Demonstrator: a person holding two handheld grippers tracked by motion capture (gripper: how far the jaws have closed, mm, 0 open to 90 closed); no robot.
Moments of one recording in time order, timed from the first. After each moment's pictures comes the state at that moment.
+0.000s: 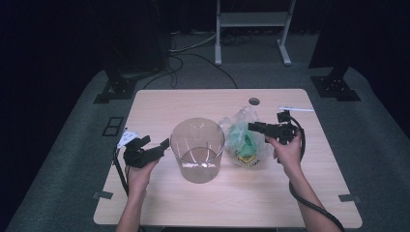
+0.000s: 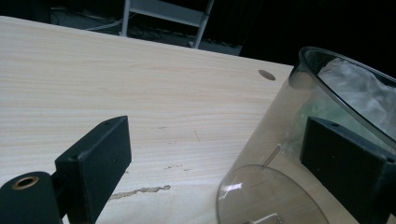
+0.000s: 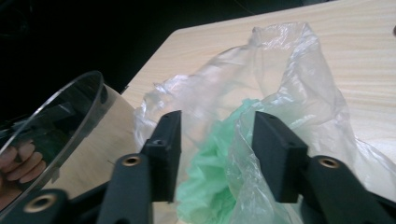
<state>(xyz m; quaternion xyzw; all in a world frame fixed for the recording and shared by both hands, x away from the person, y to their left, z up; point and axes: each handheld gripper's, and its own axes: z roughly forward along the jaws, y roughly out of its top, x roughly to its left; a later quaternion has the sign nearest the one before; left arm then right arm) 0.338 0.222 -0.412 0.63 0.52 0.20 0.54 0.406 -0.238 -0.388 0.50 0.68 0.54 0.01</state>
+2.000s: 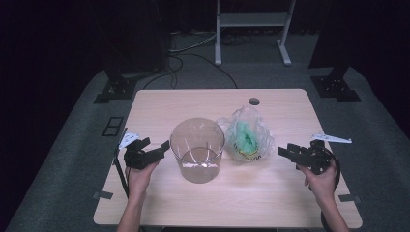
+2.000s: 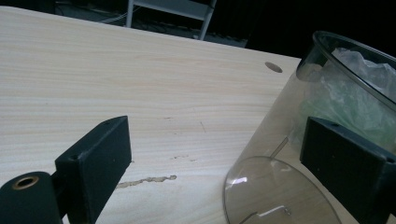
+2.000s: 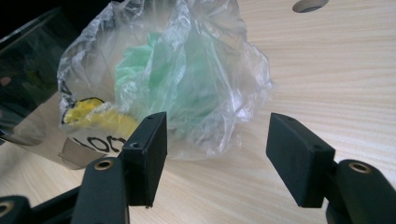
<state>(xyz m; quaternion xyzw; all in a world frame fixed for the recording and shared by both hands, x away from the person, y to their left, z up) 0.337 0.222 -0.419 0.64 0.53 0.20 0.53 0.332 -0.319 -0.430 0.51 0.68 0.52 0.08</state>
